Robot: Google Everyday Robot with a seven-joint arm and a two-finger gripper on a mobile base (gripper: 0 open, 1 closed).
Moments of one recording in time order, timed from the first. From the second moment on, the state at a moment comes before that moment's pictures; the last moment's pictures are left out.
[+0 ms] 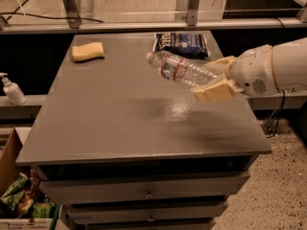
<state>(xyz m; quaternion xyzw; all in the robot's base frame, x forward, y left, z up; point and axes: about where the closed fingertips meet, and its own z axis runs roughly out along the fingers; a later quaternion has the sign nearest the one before) 0.512 -0.120 0.917 -0.50 0.72 0.21 0.43</state>
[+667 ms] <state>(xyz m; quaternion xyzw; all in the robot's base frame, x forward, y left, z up) 0.575 -0.176 0.901 -0.52 0.74 0.10 0.42</state>
